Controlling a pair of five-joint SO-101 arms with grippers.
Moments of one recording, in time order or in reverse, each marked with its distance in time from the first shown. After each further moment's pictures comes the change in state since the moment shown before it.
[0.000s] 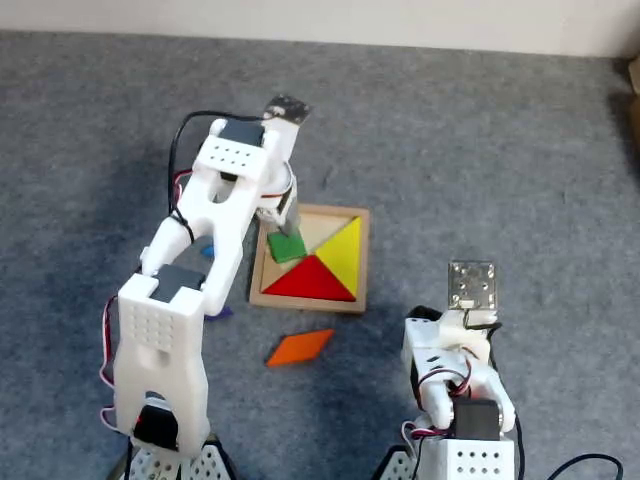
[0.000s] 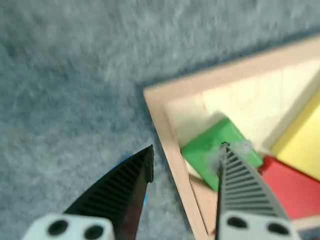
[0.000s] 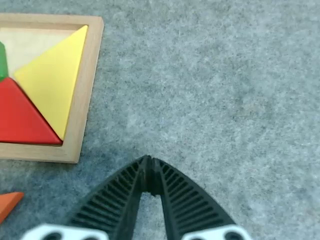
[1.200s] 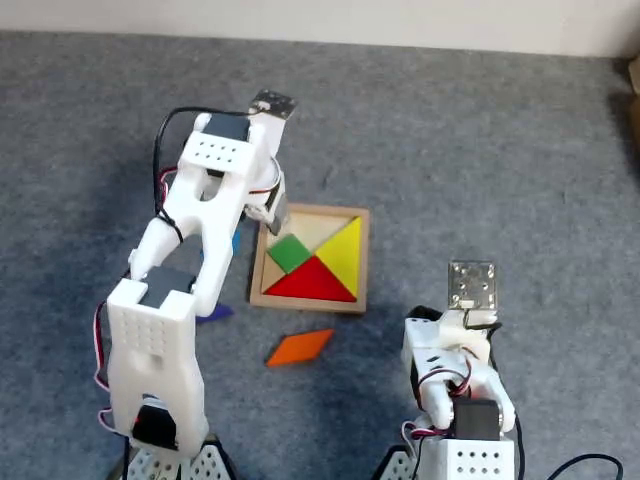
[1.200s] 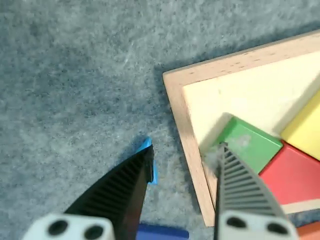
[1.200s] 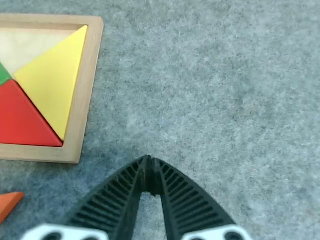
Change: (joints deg) left arm -1.9 -3.1 0.5 5.0 0.0; right arm 0.0 0.0 0.0 0.0 0.0
